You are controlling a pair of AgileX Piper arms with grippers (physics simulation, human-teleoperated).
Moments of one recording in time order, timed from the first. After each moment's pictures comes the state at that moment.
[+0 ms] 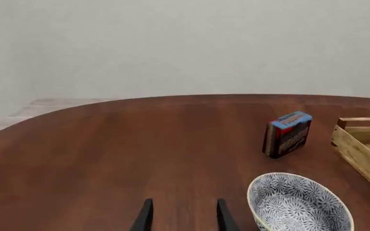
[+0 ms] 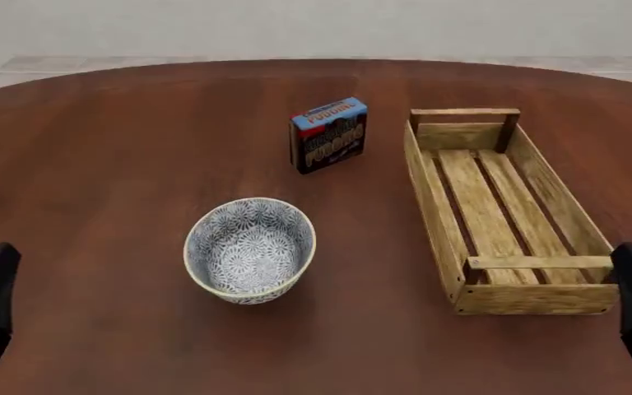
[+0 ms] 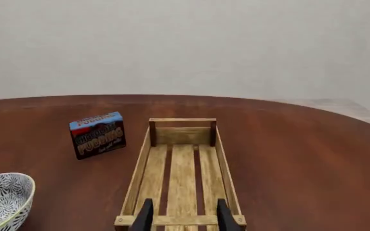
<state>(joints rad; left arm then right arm) 0.00 0.00 0.00 0.00 0.00 0.00 0.00 0.00 0.00 0.00</state>
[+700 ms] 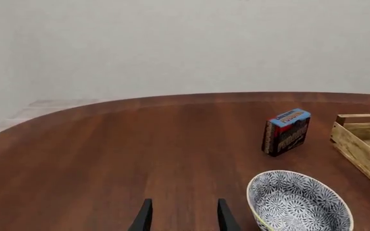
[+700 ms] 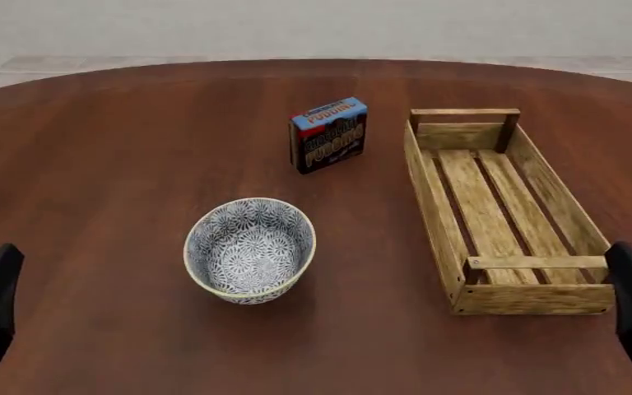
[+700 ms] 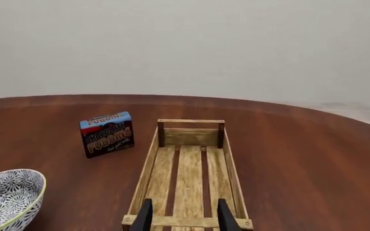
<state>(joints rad) -0.01 0.00 0.00 0.01 0.01 0.04 0.00 -0.01 0.00 -0.01</state>
